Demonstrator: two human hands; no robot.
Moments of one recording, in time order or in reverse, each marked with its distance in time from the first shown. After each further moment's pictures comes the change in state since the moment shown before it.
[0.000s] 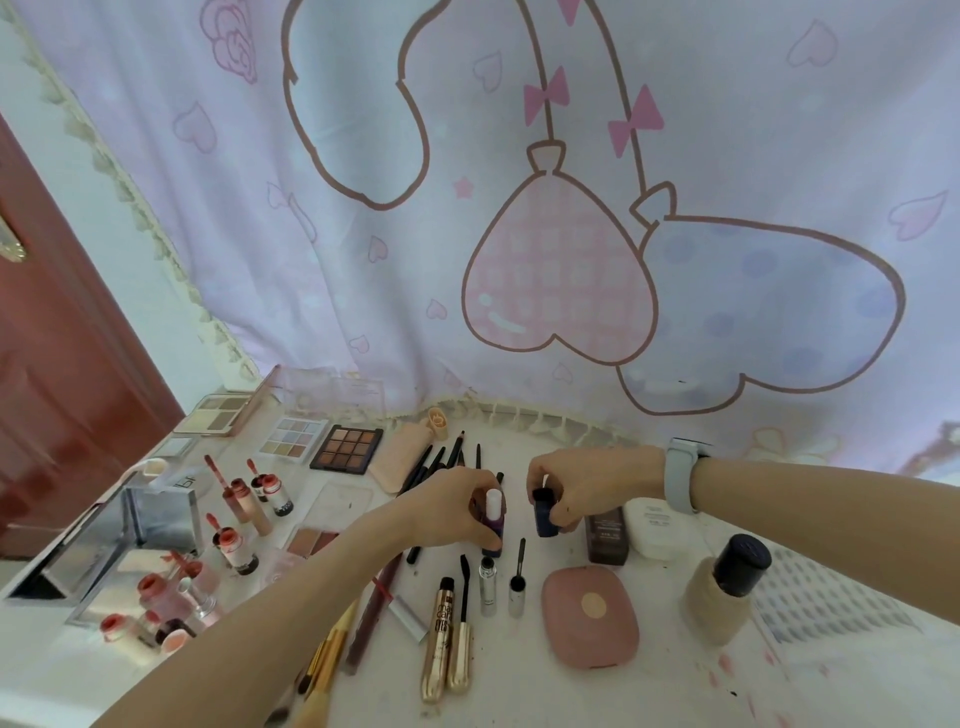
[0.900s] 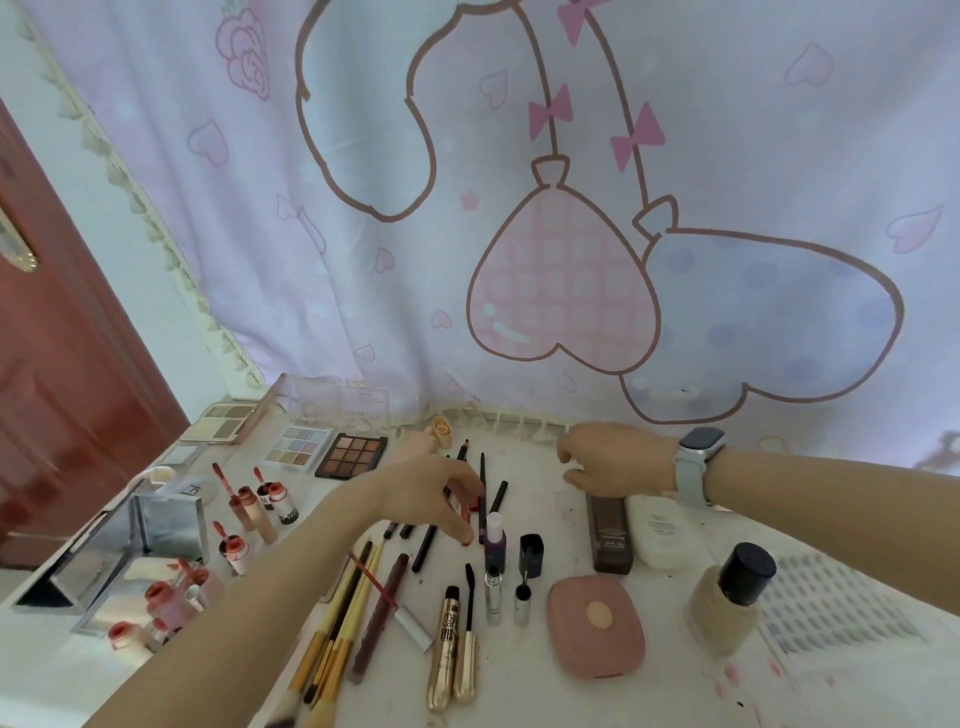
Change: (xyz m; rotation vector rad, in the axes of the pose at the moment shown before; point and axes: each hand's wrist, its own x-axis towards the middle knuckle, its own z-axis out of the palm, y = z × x) left_hand -0.010 -0.005 -0.042 0.096 -0.160 -0.043; right_hand -0.002 0.013 -0.017 -0.550 0.306 0.061
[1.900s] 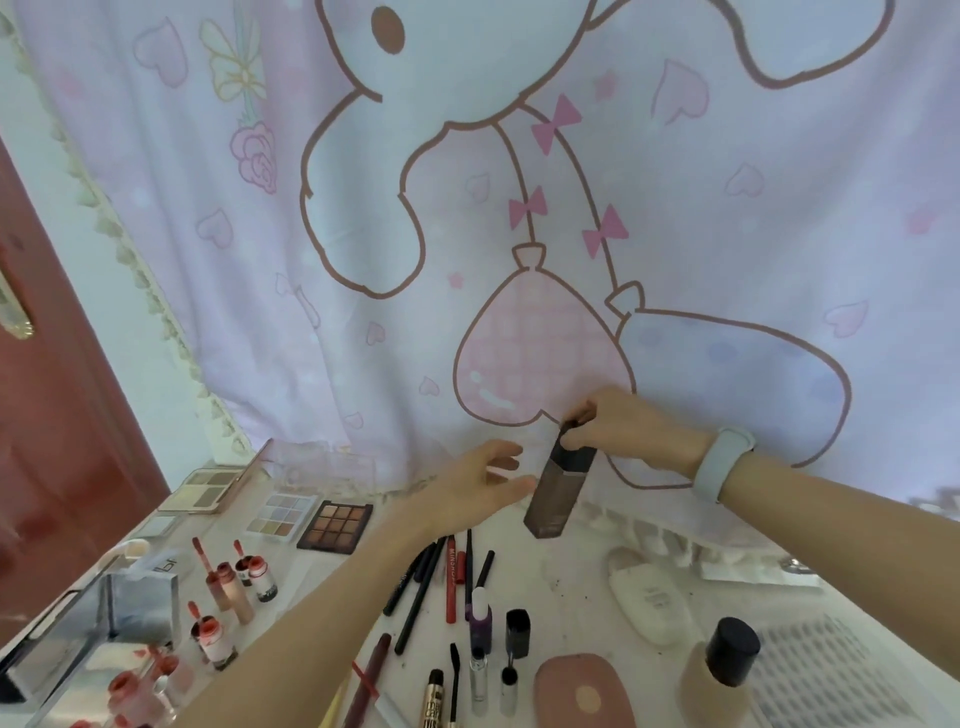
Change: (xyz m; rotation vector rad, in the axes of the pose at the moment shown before) left_hand 0.029 0.059 -0.017 -0.375 0.399 0.164; right_hand -0.016 0.019 -0.082 0.743 0.328 0.207
